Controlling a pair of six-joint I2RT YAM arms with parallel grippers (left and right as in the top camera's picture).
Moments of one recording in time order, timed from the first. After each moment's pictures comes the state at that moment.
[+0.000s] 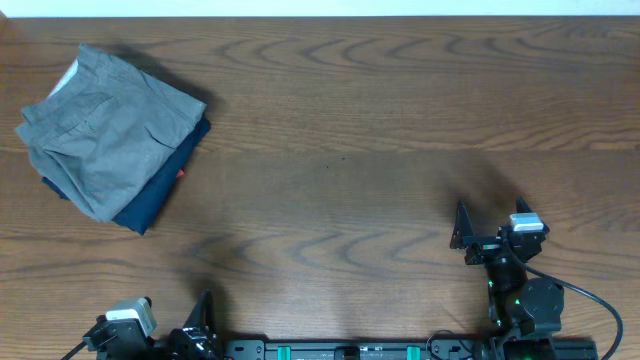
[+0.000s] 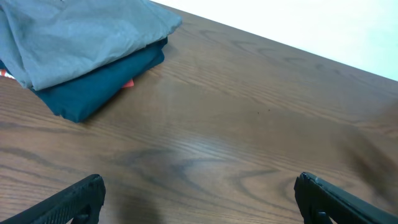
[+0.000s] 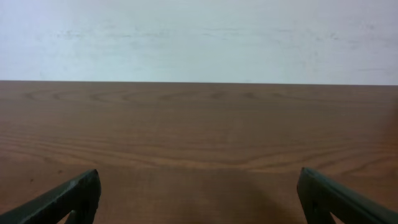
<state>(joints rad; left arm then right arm) -0.08 0.02 0.91 -1.33 0.03 -0.33 0.07 0.01 0.01 -0.07 0.00 0.04</state>
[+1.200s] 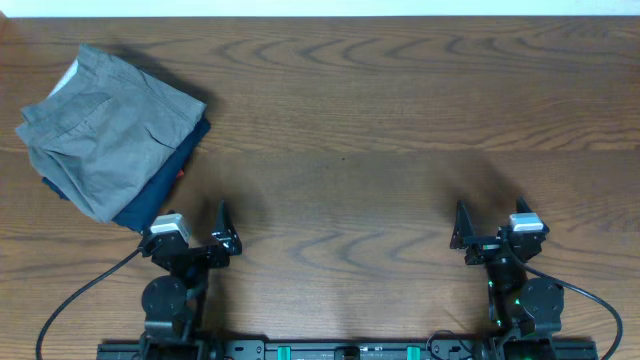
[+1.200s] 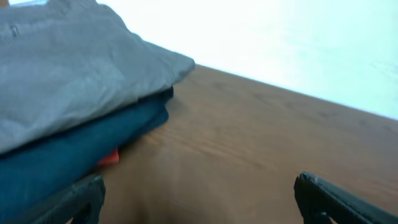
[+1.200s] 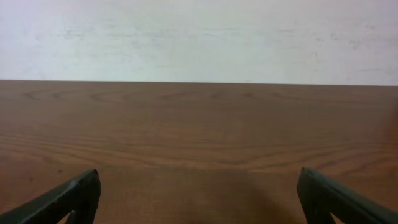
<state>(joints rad) -0.08 0.01 0.08 -0.23 -0.08 -0.30 0.07 0.01 0.01 -0.07 0.00 0.04</state>
